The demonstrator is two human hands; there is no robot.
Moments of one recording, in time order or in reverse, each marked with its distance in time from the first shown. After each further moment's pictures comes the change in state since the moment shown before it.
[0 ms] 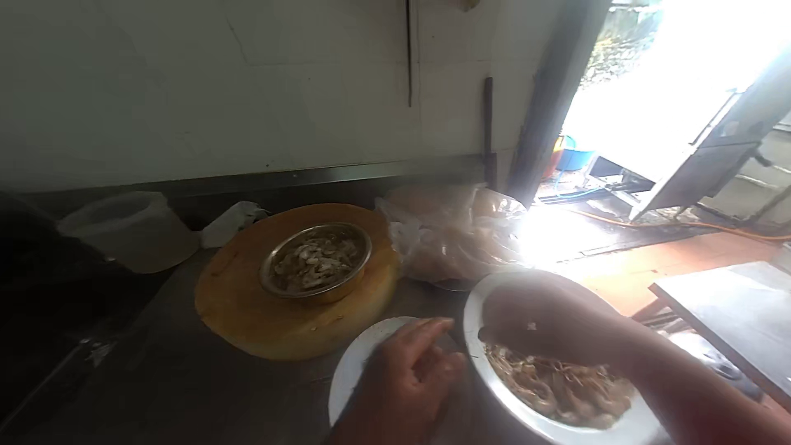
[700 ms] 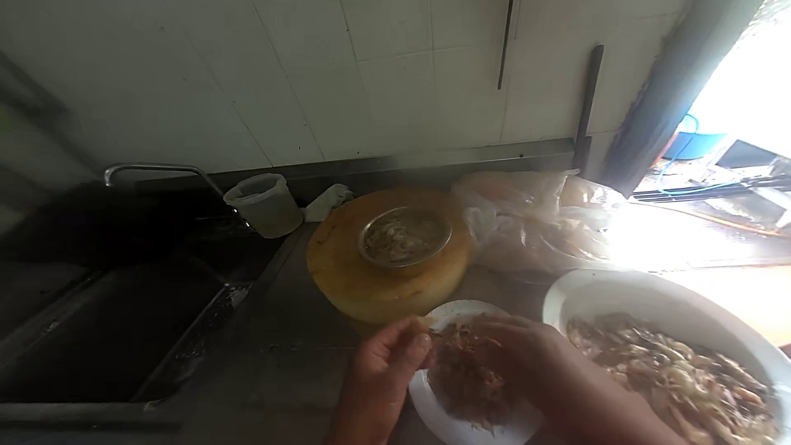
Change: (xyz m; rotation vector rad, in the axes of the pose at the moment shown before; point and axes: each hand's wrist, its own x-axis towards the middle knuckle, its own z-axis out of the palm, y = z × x) left_hand -0.074 -0.022 -0.056 -0.568 0.466 -0.344; right_hand 0.042 -0.046 0.119 0.079 0.105 -0.055
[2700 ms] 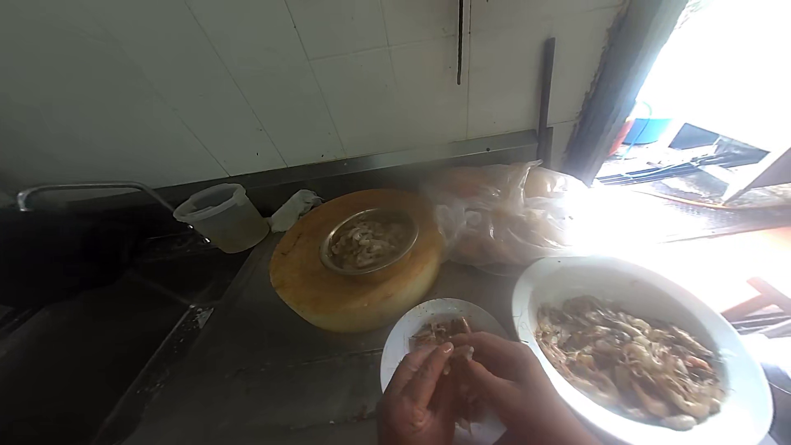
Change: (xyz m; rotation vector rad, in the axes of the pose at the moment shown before) left_hand -0.019 -0.064 0.057 0.560 0.093 0.675; right_hand -0.024 0.010 0.049 0.729 0.303 -0.006
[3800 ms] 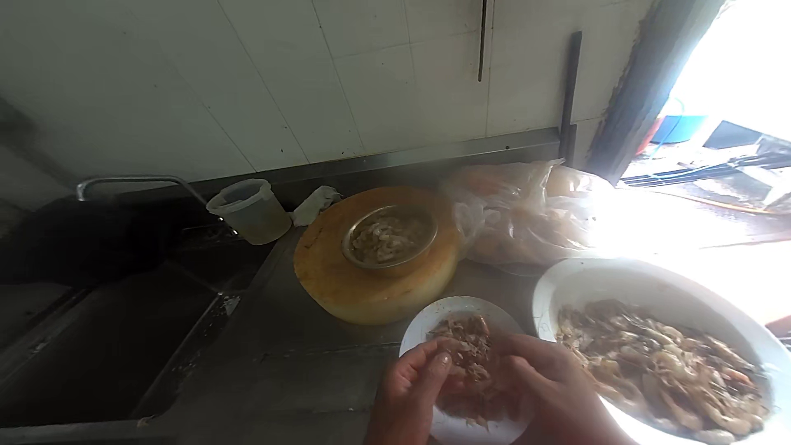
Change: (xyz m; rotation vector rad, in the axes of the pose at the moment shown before) left_hand 0.024 0.016 -0.035 -0.666 -0.137 -0.805; right_hand -0.005 -0.010 -0.013 -0.081 0.004 0.031
